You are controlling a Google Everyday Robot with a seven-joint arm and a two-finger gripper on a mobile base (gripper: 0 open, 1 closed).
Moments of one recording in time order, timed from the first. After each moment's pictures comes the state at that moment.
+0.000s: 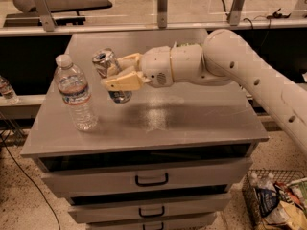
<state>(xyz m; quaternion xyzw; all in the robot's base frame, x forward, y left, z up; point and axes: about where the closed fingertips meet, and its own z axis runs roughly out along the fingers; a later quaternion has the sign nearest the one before) 0.567 0.084 0.931 -0.54 0.56 0.39 0.50</state>
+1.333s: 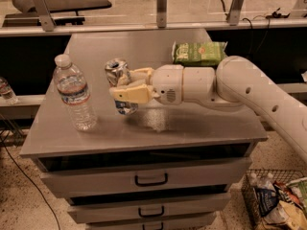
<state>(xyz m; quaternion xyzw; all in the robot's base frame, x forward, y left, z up) 0.549 0.061 0.915 -0.46 0.58 0.42 0.52</state>
